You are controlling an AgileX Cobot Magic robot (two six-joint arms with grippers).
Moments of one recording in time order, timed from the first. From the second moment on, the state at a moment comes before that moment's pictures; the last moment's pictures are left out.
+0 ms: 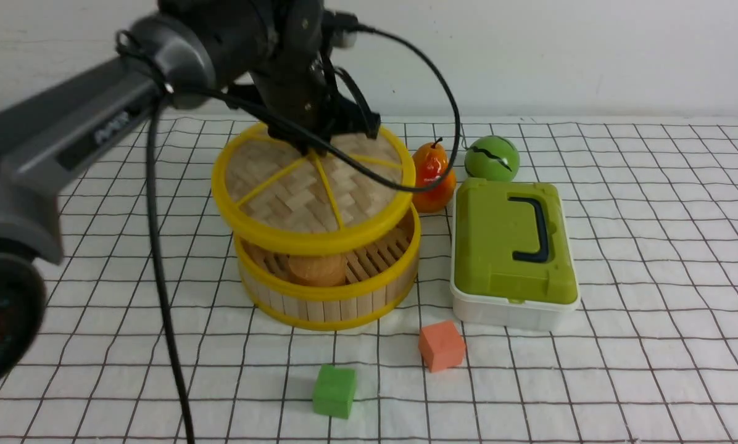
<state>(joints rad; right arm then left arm) -0.04 -0.01 0.02 0.20 0.41 0.08 -0.47 2.06 -2.10 0.23 1.02 -0.25</state>
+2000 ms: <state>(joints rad) -0.04 -0.01 0.02 0.20 0.41 0.08 -0.02 1.03 -1.48 -0.18 0.80 0.05</state>
